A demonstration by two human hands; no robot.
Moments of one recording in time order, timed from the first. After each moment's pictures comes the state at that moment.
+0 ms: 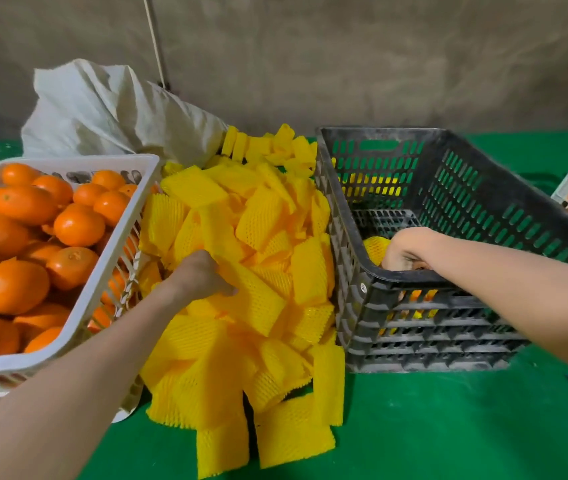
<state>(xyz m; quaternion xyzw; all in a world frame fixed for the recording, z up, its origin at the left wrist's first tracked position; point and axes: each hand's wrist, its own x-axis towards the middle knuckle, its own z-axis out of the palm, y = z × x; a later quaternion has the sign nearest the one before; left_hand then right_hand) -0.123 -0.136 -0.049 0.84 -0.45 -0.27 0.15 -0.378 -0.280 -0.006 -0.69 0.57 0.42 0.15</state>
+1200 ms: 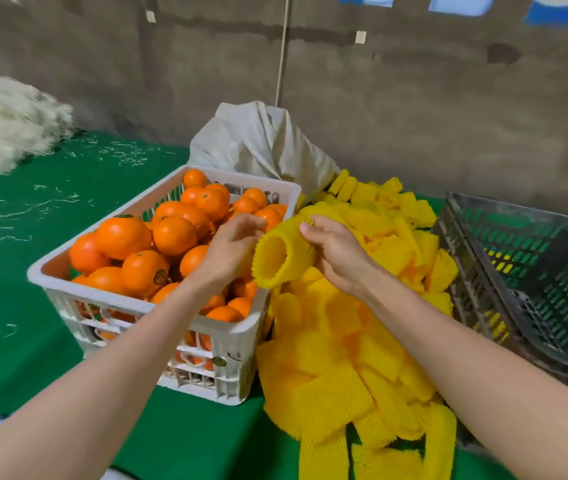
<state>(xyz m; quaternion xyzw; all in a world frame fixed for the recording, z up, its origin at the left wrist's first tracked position) -0.008 -0.016 0.002 0.64 -0.41 -0.21 0.62 -0.133 -0.121 0.024 -0.63 0.18 -0.25 0.71</state>
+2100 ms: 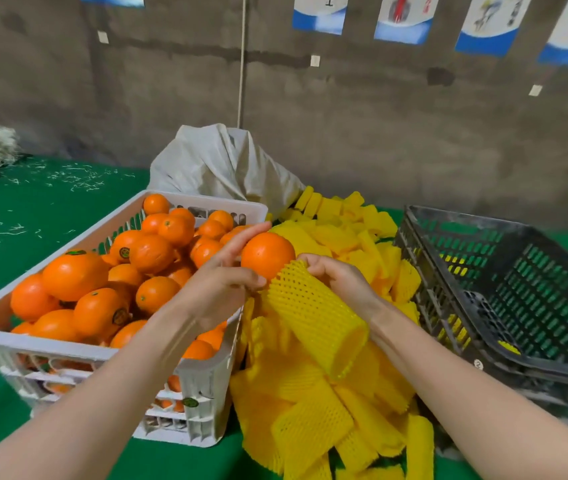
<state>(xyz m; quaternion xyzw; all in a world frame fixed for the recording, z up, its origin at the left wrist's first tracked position) -0.024 -0.022 0.018 0.40 -0.42 -0.49 0.65 -0.178 -0.128 0.030 -0.61 0.15 -0.18 0.76</state>
